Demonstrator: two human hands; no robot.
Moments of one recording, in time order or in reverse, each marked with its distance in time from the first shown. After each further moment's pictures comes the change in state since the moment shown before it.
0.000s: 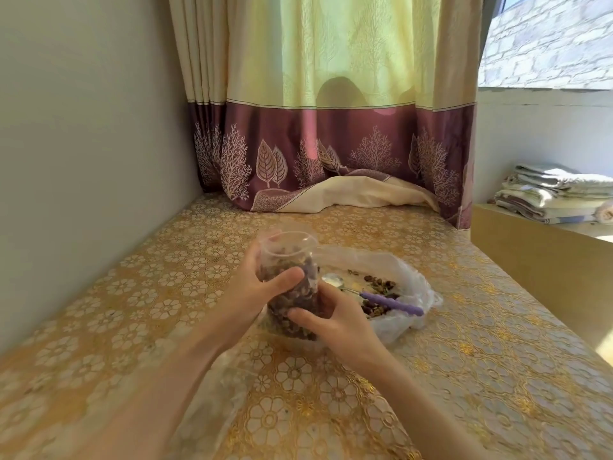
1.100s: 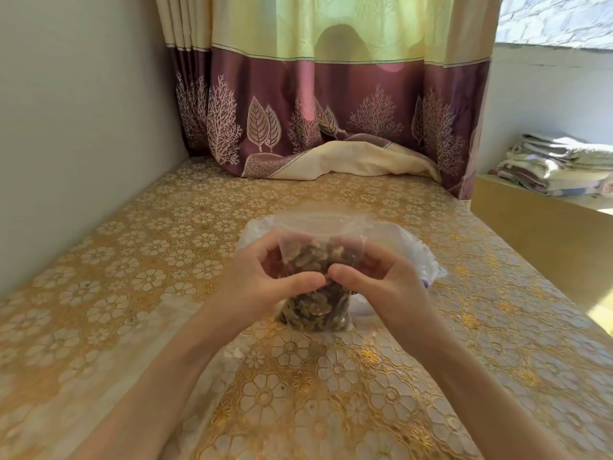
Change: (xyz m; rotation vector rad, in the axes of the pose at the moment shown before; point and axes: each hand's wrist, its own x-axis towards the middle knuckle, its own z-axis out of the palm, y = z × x) left_hand -0.017 -0.007 0.010 0.129 -0.114 0.056; right_hand -0.018 -0.020 -0.037 0.310 0.012 -0.143
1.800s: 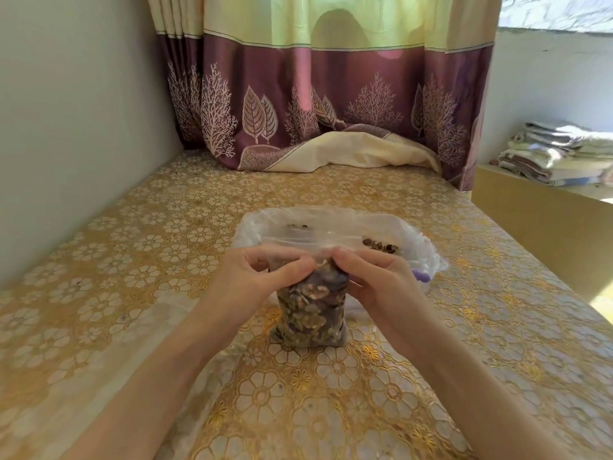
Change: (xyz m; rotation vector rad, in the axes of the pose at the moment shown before) left_hand -0.002 -0.001 0.004 -0.051 0.130 -0.118; right_hand 0.002 0.010 0.001 0.173 0.045 0.231
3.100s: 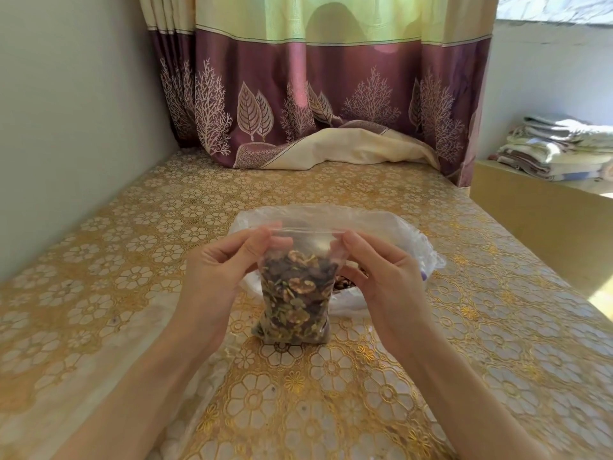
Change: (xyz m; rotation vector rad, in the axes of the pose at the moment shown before) left_hand -0.003 0.003 0.000 -0.158 0.183 0.124; right_hand -0.003 -0.004 0.008 0.103 0.203 -0.088
